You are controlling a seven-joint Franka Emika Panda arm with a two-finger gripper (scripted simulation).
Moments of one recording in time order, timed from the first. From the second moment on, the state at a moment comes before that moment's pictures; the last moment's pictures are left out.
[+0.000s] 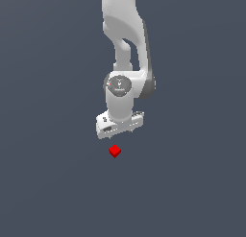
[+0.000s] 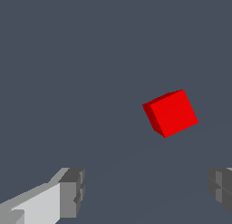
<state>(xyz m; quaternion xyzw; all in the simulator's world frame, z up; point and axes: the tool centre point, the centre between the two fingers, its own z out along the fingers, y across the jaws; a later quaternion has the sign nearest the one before) 0.015 -0.011 0.100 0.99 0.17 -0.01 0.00</state>
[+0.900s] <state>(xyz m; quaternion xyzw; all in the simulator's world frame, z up) 0.058 -0.040 0.030 0.93 0.36 0.00 0.00</state>
